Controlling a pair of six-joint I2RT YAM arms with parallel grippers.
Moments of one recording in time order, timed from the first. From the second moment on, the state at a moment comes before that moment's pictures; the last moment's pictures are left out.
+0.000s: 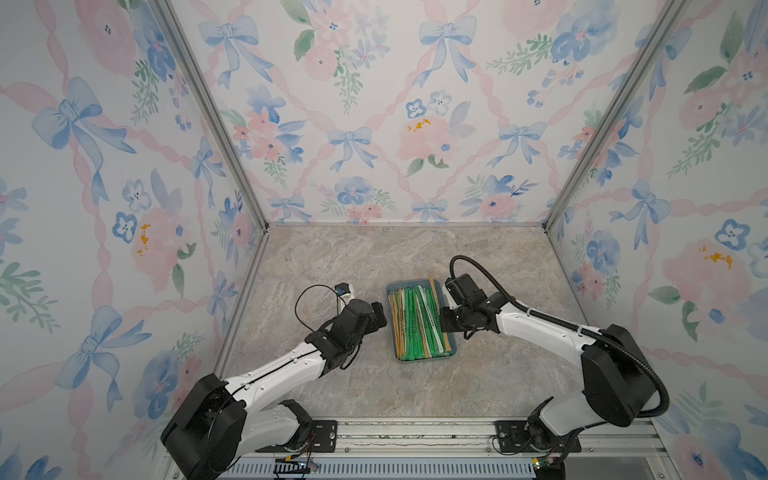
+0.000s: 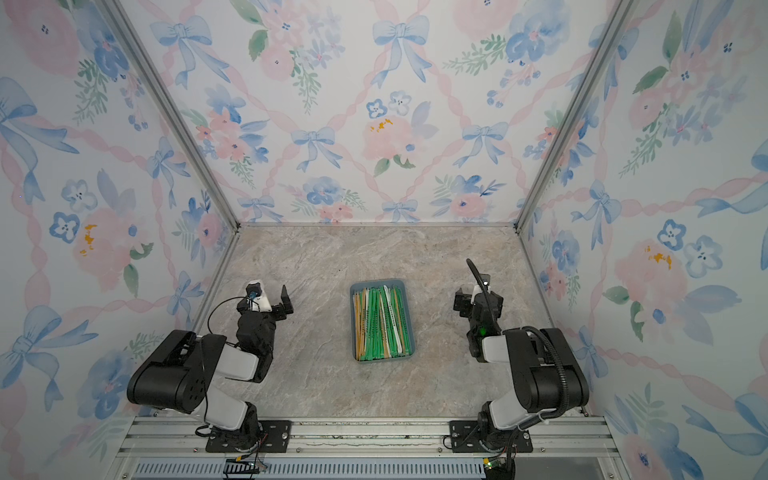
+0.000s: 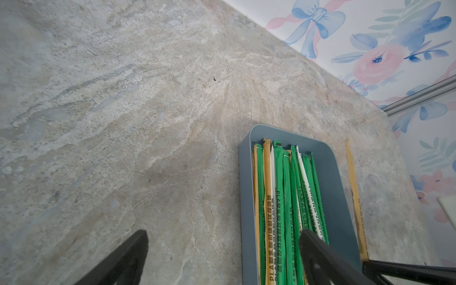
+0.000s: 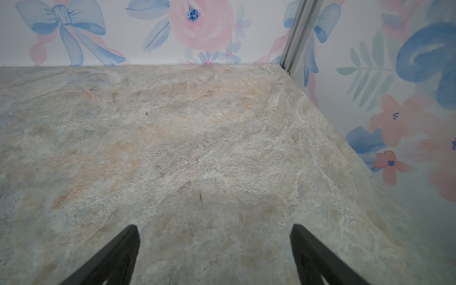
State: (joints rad) left arm -0.68 1.17 0.56 -0.05 -0.36 -0.83; right arm 0.63 1.54 0.96 -0.53 -0.04 0.50
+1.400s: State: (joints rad) left arm -0.35 1.18 0.52 0.07 -0.61 -0.23; right arm 0.05 1.54 0.36 0.70 0.24 0.06
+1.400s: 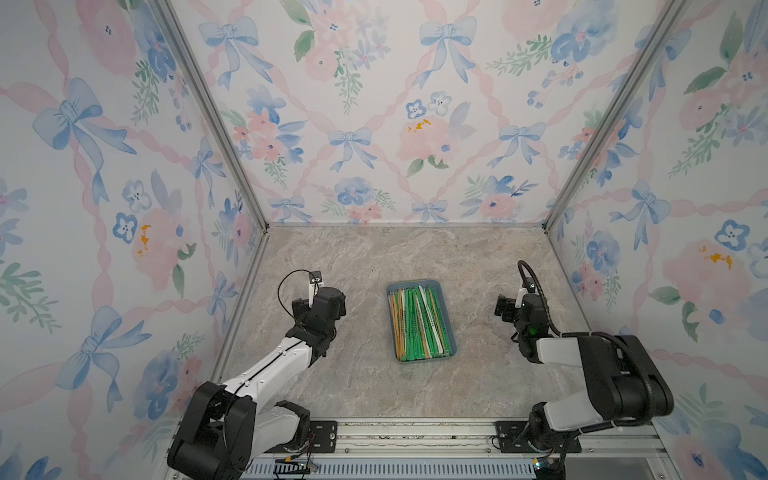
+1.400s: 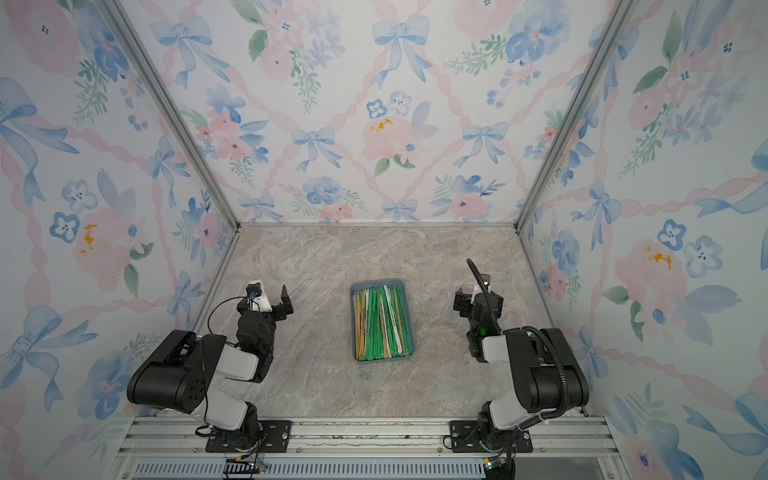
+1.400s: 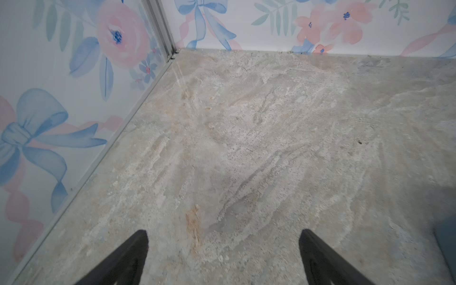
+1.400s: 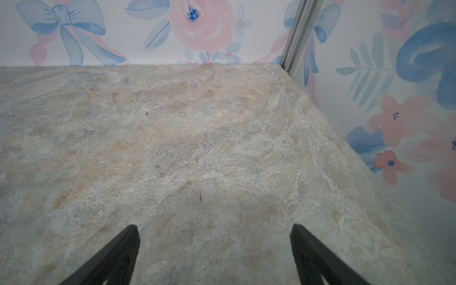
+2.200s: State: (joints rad) left arm -0.12 1.54 0.18 1.18 -0.30 -0.03; right arm 0.07 1.55 0.36 0.81 0.24 0.03
